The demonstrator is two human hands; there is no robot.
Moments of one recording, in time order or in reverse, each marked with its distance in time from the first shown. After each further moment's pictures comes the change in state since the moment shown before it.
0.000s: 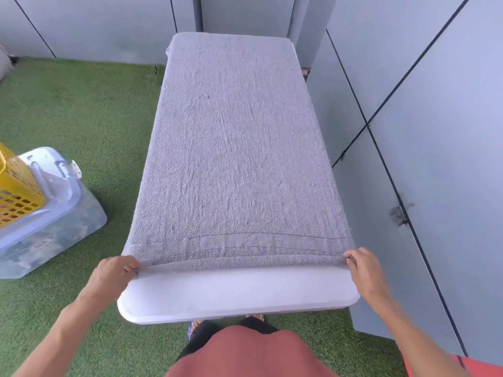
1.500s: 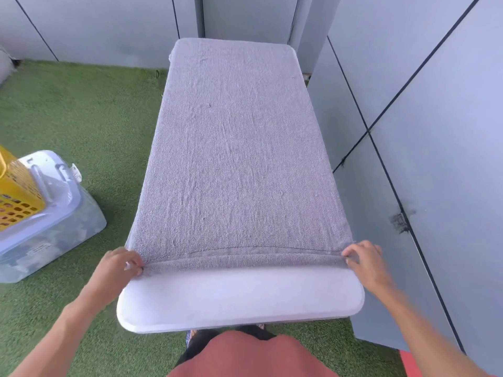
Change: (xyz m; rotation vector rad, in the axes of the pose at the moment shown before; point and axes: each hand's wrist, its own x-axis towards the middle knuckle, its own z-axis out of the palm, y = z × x) left_hand 0.016 0.002 -0.010 -0.098 0.051 0.076; right_hand 0.036 -0.005 -0.016 0.033 -0.118 0.051
